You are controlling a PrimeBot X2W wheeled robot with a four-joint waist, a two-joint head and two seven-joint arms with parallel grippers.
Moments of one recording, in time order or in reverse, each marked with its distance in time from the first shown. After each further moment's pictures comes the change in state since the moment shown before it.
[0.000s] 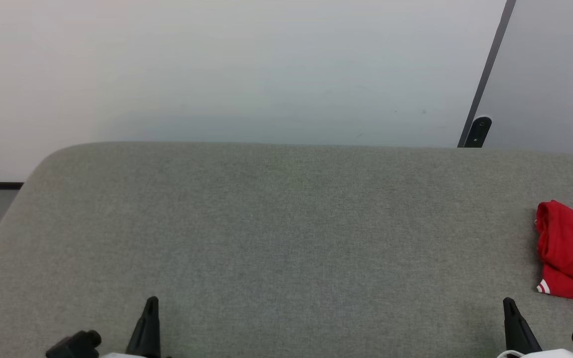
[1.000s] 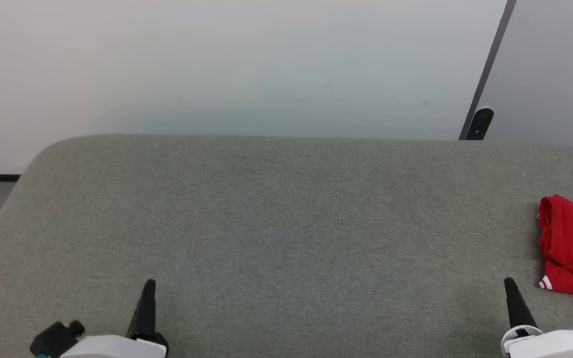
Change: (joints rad) left arm -0.057 -0.004 0.022 -0.007 -0.405 0.000 0.101; right arm -0.054 0.000 -0.007 -0.030 0.412 0.000 0.101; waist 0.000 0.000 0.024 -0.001
